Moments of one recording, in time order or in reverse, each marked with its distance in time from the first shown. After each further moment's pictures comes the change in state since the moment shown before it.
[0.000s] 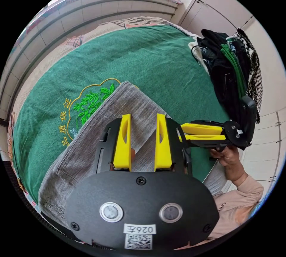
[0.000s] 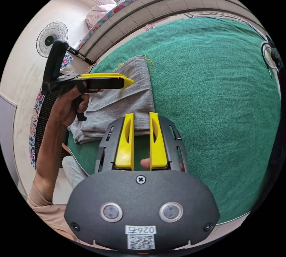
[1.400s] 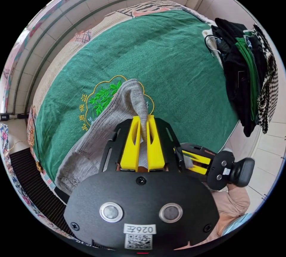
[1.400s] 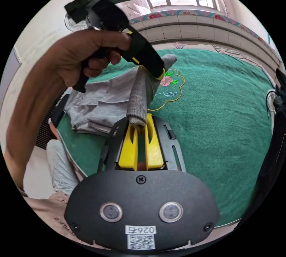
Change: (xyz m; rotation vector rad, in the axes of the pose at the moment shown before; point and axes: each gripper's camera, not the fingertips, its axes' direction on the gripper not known) left arm 0.035 -0.086 -0.063 -0.203 -0.223 -0.035; right arm 0.065 0.115 0.167 0.117 0.080 -0.285
